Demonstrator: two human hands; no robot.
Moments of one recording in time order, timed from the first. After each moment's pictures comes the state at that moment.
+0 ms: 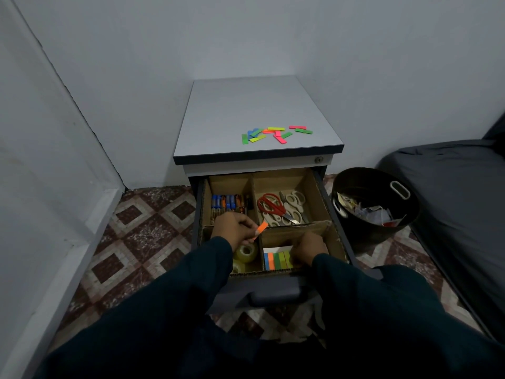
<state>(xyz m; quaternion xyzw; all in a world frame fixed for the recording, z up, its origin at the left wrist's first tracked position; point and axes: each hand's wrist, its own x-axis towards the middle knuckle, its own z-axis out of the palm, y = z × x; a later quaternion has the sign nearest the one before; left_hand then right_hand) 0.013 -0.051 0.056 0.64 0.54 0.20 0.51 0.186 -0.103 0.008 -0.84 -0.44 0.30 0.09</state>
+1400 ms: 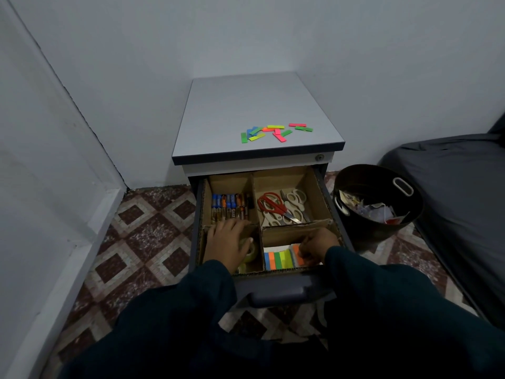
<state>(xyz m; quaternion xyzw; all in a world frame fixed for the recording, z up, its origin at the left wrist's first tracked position) -0.007 -0.064 0.014 0.84 0.52 0.15 0.10 0.214 -0.100 -0.001 -0.82 -0.33 0.42 0.20</state>
